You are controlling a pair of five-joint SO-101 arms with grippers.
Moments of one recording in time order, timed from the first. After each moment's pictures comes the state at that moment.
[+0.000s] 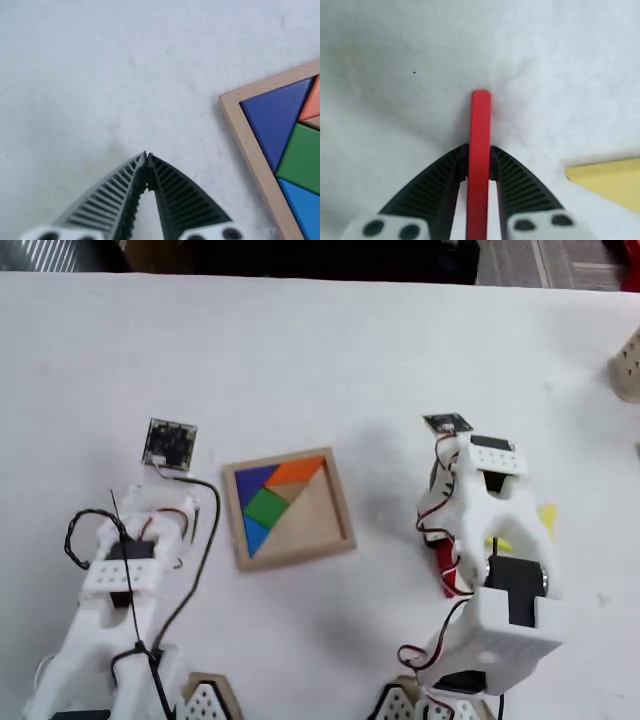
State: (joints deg) left arm -8.6 -35.4 76.3 18.2 -13.8; right arm 4.7 10.7 26.7 68.8 22.5
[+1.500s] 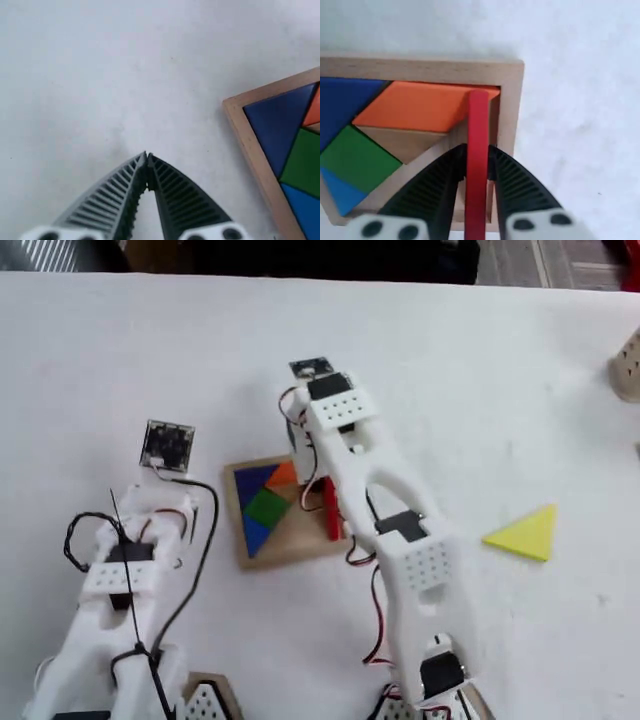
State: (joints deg) left arm -9.1 -35.6 77.3 15.8 -13.8; right arm -26.1 40.3 -27.0 87.9 -4.0
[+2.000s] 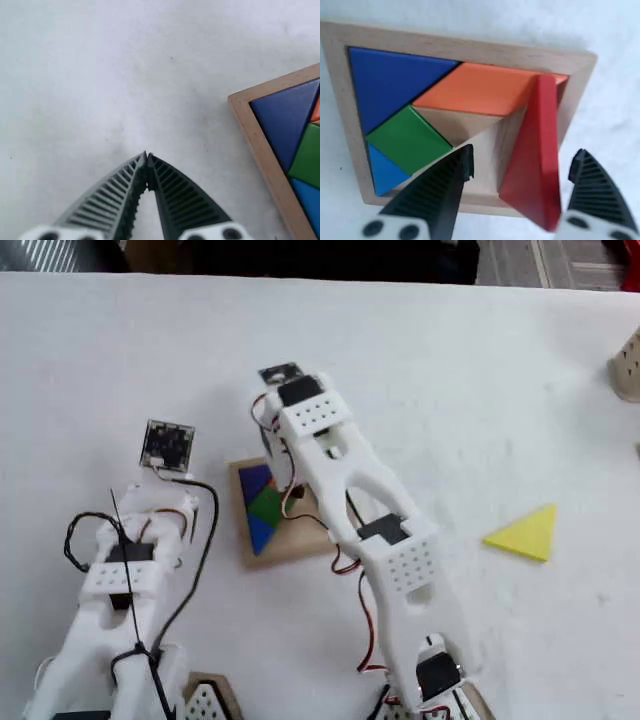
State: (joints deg) left arm -9.1 -35.6 77.3 15.8 -13.8; right arm -30.4 42.0 -34.2 94.2 -4.0
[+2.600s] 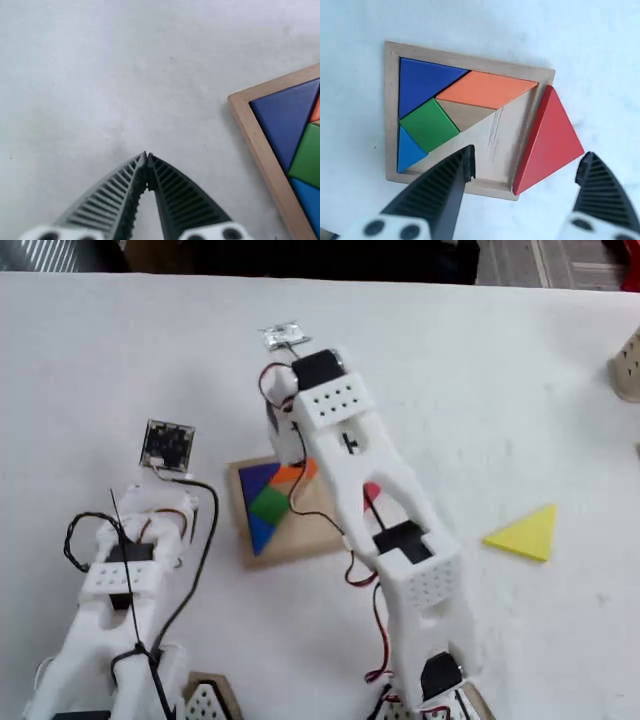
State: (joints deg) left arm -9.1 -35.6 77.3 15.7 -13.8; right arm -28.8 31.8 -37.4 98.0 -0.7
